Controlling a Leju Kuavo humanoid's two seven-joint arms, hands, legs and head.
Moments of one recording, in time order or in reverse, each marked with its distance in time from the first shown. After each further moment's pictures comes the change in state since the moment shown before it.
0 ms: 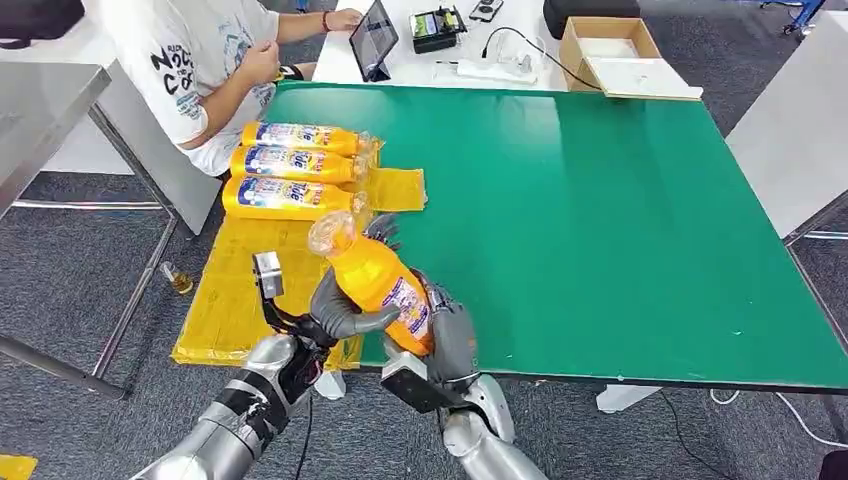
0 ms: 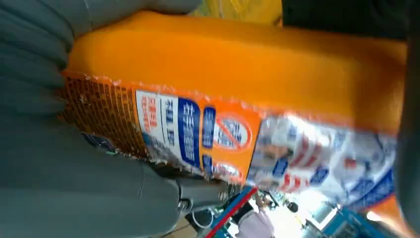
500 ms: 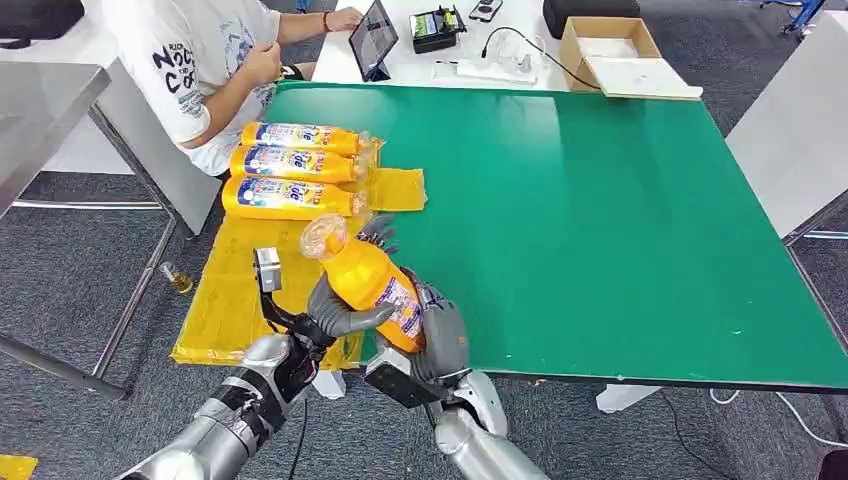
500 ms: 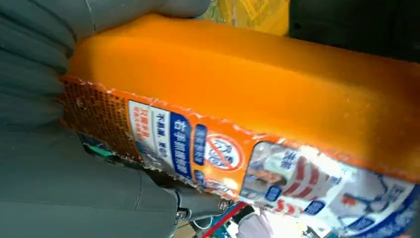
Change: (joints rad) left arm -0.027 0.024 -0.049 0.046 0.077 -0.016 0.053; right arm -0.061 0.024 0.035 0.097 0.080 -0.065 0.077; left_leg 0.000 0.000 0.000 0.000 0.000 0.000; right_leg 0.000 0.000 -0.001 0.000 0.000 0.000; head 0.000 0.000
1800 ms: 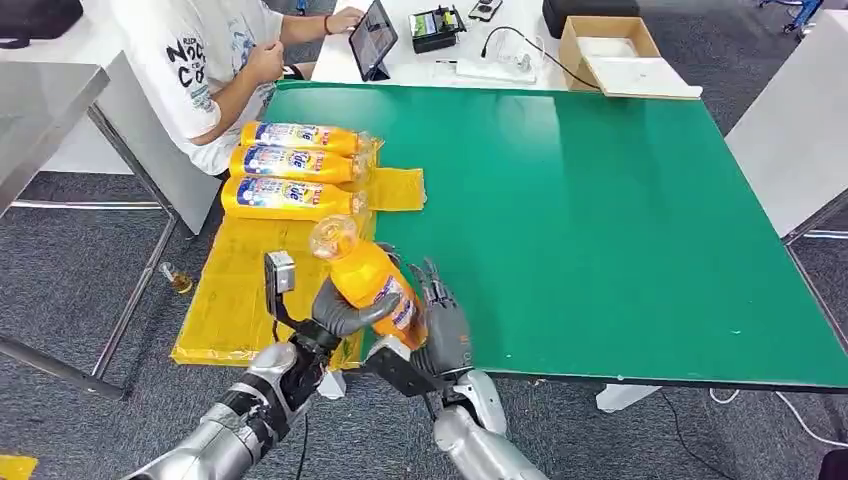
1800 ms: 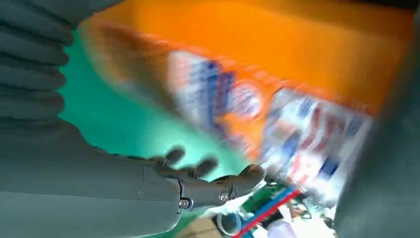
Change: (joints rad) left arm 0.013 -0.014 -0.003 0.019 0.018 0.250 0.002; right arm -0.010 0.039 -0.122 0.072 0.062 0.022 0.071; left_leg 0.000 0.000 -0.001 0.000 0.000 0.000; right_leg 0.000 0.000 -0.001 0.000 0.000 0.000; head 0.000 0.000
